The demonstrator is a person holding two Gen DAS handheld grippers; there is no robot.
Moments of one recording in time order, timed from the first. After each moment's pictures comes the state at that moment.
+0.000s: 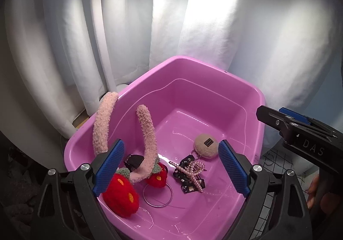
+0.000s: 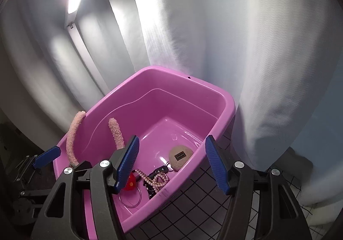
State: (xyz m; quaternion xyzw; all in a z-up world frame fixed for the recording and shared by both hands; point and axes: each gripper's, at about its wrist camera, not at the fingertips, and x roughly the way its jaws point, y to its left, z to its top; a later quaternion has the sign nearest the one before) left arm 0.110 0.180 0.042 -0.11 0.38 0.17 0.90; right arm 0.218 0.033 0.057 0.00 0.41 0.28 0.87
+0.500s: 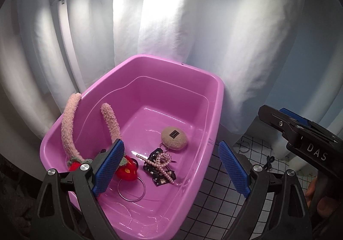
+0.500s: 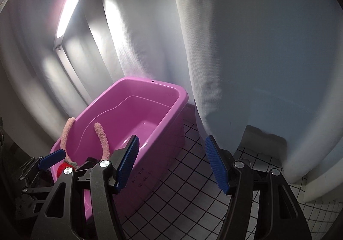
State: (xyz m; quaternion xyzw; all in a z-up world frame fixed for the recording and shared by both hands) left arm 0.103 0.125 0.047 -0.09 0.38 0.09 0.92; right arm 0.170 -0.044 0.059 0.04 0.37 0.21 0.90
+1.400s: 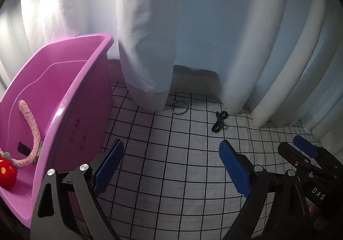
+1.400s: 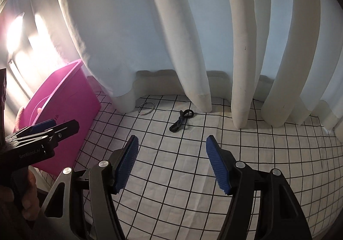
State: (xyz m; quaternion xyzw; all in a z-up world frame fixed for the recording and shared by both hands) left arm 0.121 -0.023 -0.019 -0.02 0.43 -0.07 0.90; right arm 0.056 -0.220 -0.033 0.10 0.41 0.02 0.91
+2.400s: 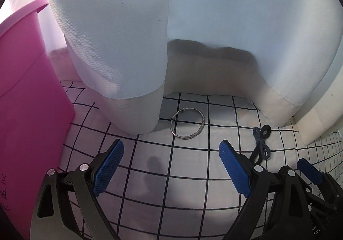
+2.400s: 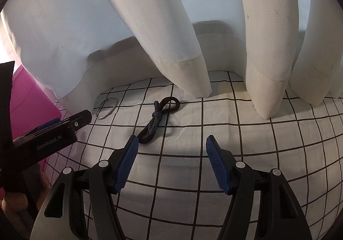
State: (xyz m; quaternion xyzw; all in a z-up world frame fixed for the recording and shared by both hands) left arm 0.239 -0.068 -0.141 0.01 0.43 -0.06 0.90; right arm 0.151 -0.232 -0.162 0.17 0.42 -0.02 0.89
